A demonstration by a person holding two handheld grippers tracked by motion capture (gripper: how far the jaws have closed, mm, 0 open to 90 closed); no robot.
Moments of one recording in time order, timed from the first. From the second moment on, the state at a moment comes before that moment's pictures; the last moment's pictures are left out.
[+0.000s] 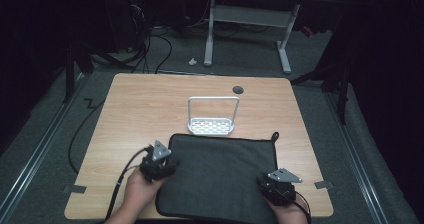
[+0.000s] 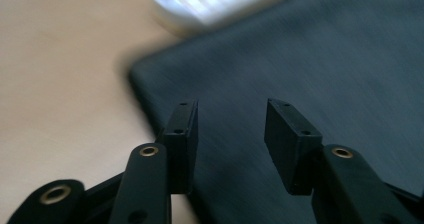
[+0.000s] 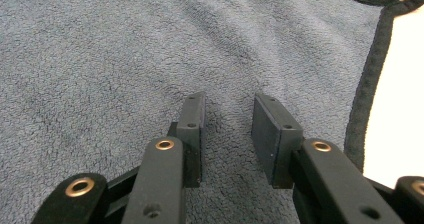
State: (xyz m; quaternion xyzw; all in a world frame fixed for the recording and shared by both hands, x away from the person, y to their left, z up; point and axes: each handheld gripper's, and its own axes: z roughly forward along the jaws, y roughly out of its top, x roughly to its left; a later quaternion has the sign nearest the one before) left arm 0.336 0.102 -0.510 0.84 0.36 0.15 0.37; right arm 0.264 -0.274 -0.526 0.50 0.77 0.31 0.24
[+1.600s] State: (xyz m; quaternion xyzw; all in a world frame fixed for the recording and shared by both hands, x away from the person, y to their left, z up) left arm 0.424 0.108 -0.530 0.79 0.45 0.14 0.39; right arm 0.253 -0.237 -0.514 0.43 0.78 0.38 0.26
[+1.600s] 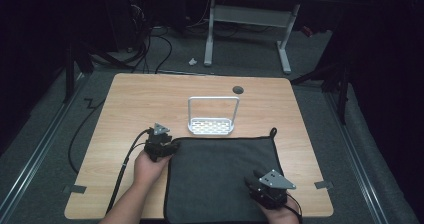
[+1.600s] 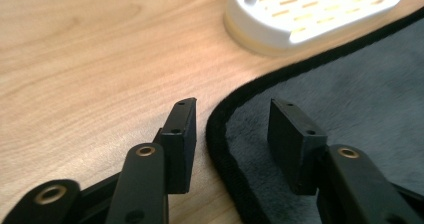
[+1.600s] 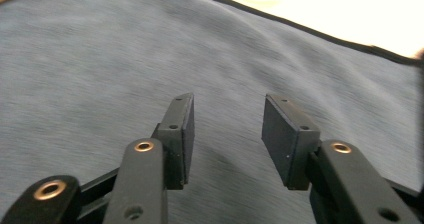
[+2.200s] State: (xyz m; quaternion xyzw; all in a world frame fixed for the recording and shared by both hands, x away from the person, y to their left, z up) left arm 0.423 0.119 -0.536 0.78 0.45 0.11 0.42; right arm 0.234 -0.100 -0.520 0.32 0.84 0.40 0.17
